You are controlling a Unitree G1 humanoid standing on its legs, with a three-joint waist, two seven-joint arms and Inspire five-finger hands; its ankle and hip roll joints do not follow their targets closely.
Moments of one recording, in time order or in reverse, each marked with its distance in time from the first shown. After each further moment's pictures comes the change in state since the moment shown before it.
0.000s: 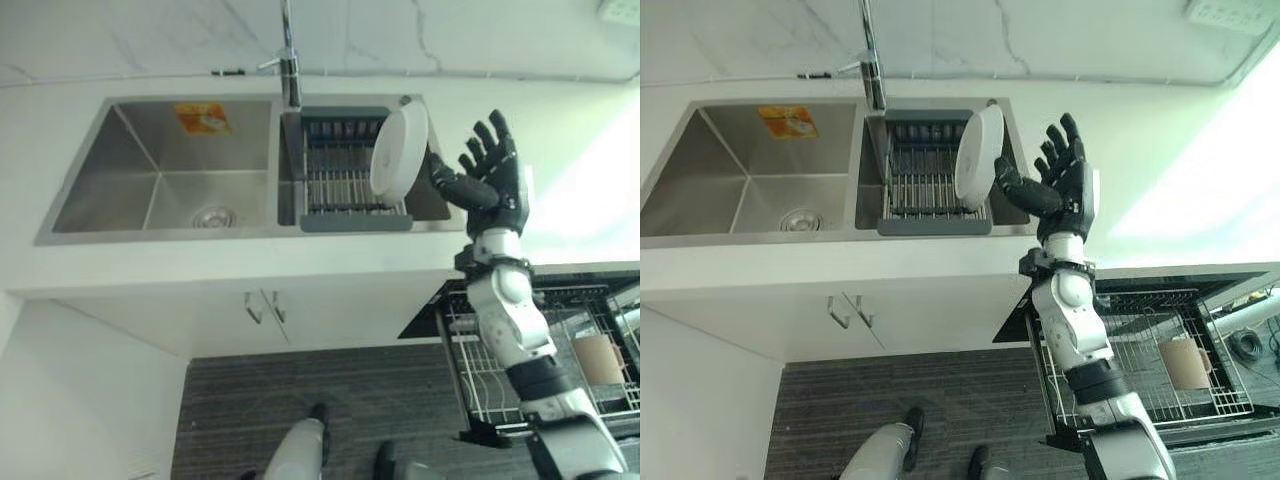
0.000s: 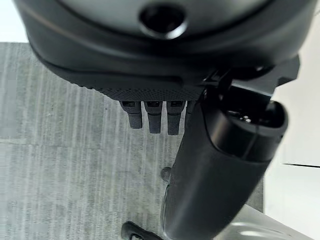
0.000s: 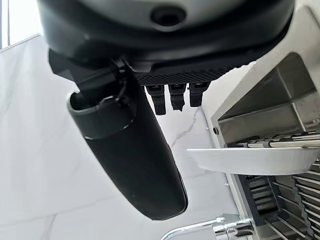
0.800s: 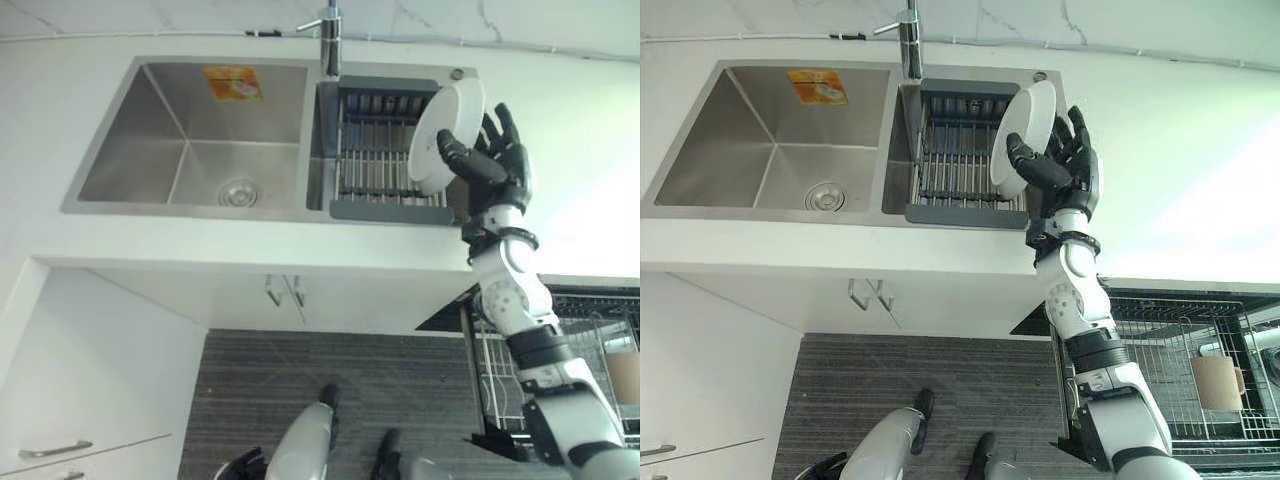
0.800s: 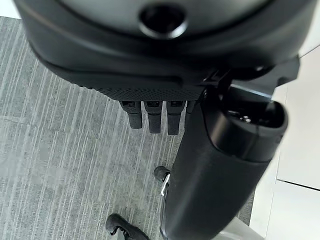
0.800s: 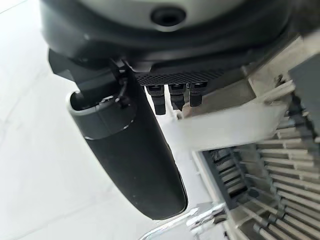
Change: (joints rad) left arm -0.035 0.008 0.002 -0.021 -0.071 -0.020 -0.036; right arm -0.114 -0.007 -0.024 0.166 0.151 0.064 0.008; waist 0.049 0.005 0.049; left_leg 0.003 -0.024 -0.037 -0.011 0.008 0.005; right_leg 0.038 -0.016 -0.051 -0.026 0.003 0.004
